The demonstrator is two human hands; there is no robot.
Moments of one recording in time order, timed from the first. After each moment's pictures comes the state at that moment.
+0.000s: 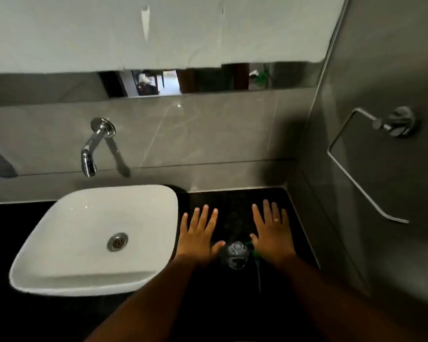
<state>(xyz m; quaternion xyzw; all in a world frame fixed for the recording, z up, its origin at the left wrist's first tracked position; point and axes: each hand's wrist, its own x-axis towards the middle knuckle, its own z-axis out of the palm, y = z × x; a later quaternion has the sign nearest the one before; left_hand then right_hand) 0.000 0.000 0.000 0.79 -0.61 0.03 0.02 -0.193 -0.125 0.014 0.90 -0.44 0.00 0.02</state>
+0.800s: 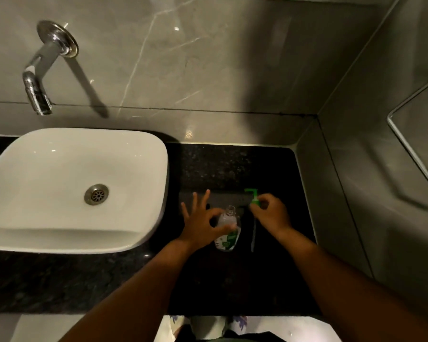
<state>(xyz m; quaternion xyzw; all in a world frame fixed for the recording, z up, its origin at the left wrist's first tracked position) -0.024 -0.007 -0.075 0.79 -0.50 -0.26 0.25 -0.189 -0.145 -0.038 0.70 -0.58 0.10 -0.41</state>
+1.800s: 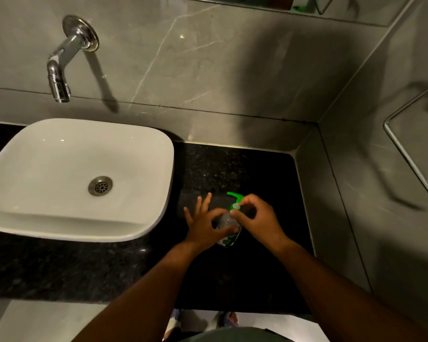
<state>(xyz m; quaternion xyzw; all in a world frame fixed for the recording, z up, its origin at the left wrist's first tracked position) -0.044 0.005 -0.081 0.78 -0.46 -0.27 0.31 -0.186 -0.097 -0.007 0.79 -0.41 0.16 -0.43</state>
